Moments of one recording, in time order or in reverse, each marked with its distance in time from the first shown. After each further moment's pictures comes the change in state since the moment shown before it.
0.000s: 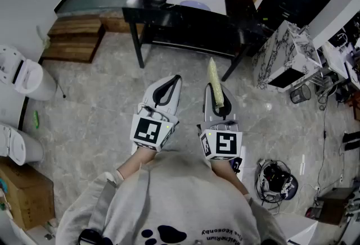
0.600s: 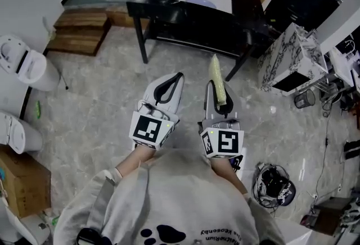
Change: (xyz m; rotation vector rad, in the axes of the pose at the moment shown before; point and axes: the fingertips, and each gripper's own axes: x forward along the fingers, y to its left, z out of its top) left arm 0.007 -0.019 -0.009 0.022 0.005 0.021; right arm -0.005 -0.019 -0.011 0.041 -0.035 0.040
